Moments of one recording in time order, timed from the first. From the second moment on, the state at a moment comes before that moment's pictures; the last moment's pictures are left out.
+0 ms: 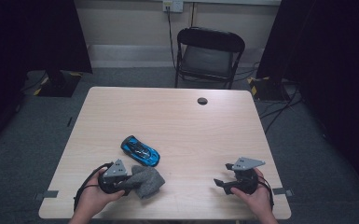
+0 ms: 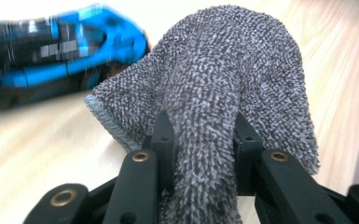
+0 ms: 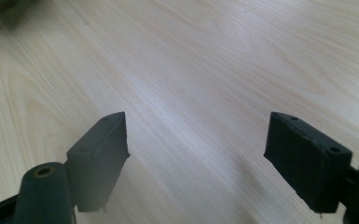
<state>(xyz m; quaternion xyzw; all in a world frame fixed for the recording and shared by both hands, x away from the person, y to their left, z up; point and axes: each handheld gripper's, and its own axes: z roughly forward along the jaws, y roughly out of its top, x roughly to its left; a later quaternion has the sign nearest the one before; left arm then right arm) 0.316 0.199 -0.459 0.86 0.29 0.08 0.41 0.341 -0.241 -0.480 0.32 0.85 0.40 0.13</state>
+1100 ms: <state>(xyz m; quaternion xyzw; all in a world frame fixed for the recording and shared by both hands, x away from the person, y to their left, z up) 0.409 0.020 -0.462 0.88 0.21 0.09 0.41 0.342 -0.278 -0.478 0.35 0.83 0.40 0.15</state>
